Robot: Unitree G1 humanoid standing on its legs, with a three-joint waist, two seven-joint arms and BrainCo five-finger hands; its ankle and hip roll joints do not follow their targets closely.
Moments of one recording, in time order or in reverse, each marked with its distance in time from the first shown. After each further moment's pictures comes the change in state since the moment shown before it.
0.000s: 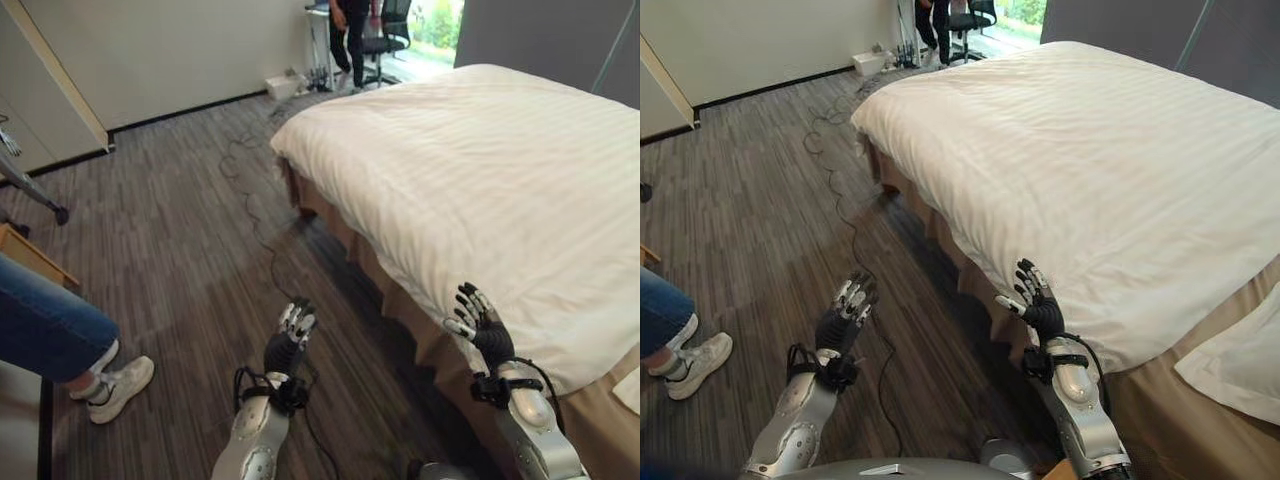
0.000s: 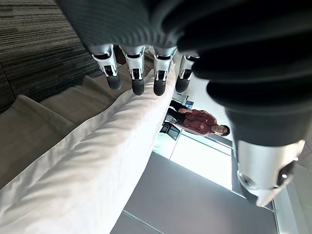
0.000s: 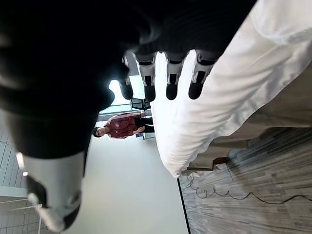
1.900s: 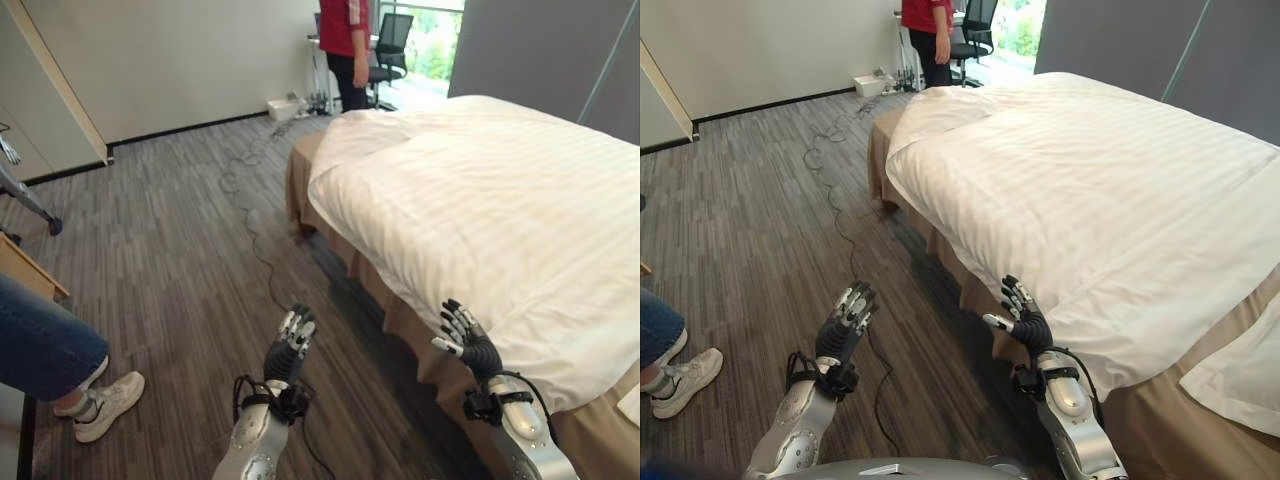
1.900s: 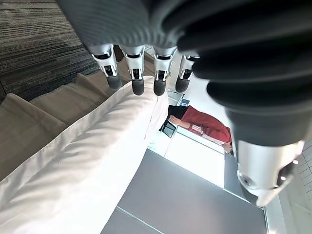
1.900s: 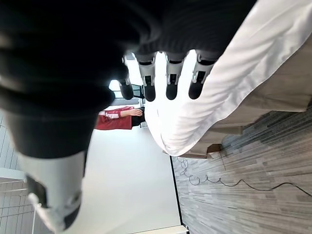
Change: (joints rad) left arm 0.033 -0.002 -0.007 0.000 0.004 0.000 0.000; right arm 0.043 -0.002 0.042 -0.002 -0.018 0.015 0.040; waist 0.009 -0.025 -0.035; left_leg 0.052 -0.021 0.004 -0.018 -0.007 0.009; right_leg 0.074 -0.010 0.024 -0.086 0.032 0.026
